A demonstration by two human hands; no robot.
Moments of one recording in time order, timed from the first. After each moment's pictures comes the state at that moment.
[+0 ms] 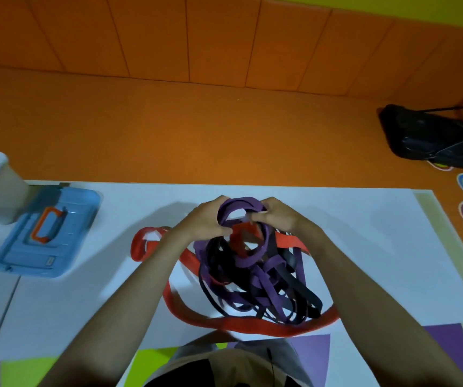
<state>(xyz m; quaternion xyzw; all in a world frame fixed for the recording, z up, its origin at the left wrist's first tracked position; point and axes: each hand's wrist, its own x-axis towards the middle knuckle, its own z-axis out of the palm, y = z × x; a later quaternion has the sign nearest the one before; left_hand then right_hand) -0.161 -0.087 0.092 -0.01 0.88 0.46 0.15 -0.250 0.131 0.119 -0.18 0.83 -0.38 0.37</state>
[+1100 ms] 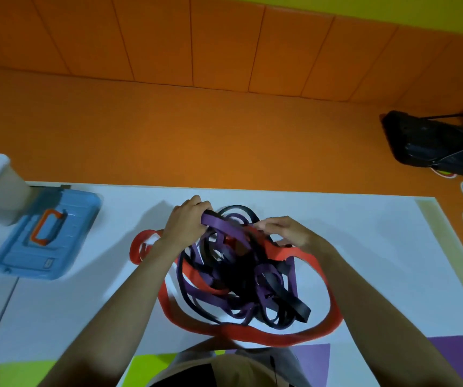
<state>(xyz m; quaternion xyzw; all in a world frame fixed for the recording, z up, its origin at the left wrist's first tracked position) -0.156 -0.109 0.069 -0.04 0.97 0.25 0.02 -0.258 0.185 0.076 -0.13 0.79 -0.42 0.43</state>
